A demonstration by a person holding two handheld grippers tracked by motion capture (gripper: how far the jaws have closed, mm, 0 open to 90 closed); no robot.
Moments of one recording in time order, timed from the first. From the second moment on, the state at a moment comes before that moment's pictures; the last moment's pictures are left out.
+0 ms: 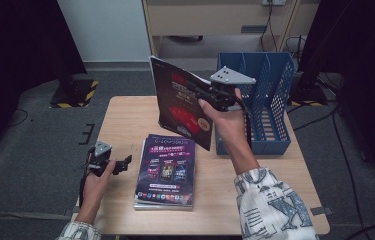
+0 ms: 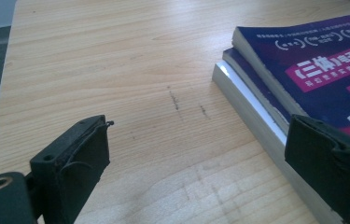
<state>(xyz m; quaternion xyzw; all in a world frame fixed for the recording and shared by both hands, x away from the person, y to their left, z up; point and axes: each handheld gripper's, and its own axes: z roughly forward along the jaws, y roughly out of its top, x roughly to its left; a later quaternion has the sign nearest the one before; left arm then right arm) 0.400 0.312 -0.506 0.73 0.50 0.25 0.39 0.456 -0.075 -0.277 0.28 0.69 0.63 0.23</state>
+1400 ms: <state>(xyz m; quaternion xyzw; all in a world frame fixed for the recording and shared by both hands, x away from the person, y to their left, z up) 0.401 0.322 -0.517 0.73 0.53 0.25 0.35 0.449 -0.187 -0.250 0.38 0.64 0.59 0.31</state>
